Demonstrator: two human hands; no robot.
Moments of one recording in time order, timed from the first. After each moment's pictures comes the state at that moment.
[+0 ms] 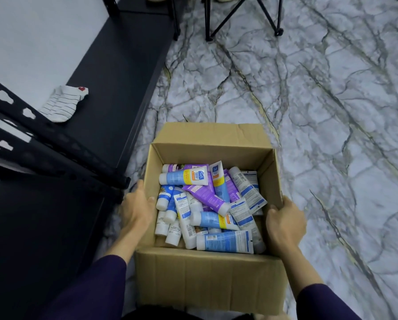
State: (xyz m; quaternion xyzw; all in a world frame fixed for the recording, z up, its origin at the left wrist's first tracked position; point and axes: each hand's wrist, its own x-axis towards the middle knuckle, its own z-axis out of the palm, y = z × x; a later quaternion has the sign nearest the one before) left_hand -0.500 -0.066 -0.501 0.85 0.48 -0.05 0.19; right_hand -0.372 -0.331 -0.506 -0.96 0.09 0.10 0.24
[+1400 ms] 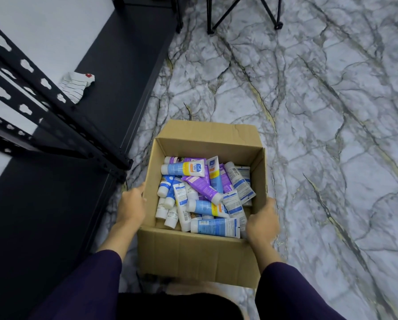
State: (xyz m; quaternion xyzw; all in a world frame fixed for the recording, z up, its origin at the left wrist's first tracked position) left_hand -0.564 -0.092 -0.506 0.86 0.46 -0.08 0.21; right_hand -0.444 -0.345 -0.538 -0.95 0.11 0.15 0.25
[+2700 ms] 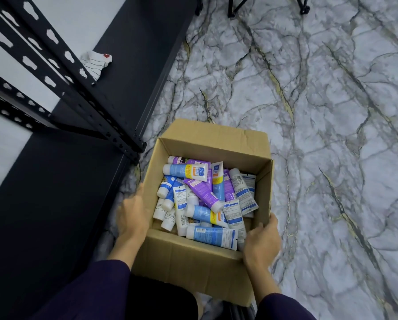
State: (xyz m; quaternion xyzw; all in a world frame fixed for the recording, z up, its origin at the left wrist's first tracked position) left_hand -0.627 -0.120 -0.505 0.86 0.49 -0.07 0.12; right_hand -0.520 -0.355 -0.547 -0.93 0.13 0.09 0.32
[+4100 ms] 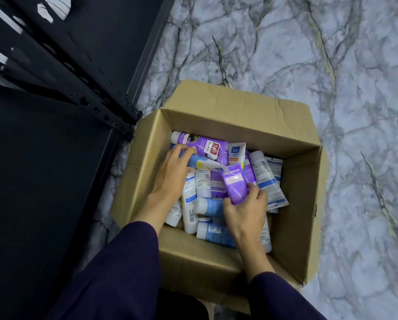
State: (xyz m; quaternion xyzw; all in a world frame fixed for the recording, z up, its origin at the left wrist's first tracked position) left_hand -0.543 -0.083 -0.619 0.92 0.26 -0.01 0.28; right_hand -0.506 -0.268 -0.611 -0.94 -0.01 0.19 0.28
